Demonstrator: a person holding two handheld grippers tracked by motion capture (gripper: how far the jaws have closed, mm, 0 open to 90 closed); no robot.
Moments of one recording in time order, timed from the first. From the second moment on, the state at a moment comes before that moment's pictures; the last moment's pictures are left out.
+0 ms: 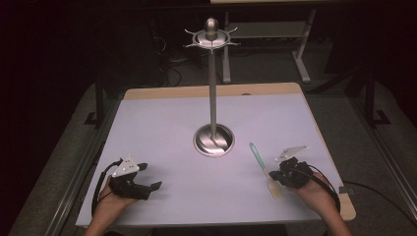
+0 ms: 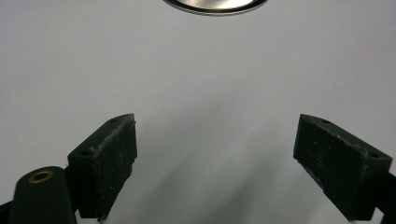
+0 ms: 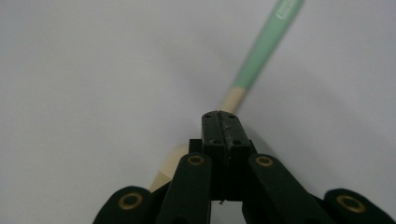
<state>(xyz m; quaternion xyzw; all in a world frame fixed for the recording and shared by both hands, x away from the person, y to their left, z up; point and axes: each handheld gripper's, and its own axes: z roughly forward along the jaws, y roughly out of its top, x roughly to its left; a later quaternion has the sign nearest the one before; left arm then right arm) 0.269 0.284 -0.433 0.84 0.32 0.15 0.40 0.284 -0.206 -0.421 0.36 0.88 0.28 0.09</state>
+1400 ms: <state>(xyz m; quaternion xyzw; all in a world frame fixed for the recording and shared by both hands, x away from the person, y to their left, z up) 0.270 0.282 -0.435 0.85 0.32 0.14 0.40 0.288 -0.226 -0.418 0.39 0.88 0.26 0.09</state>
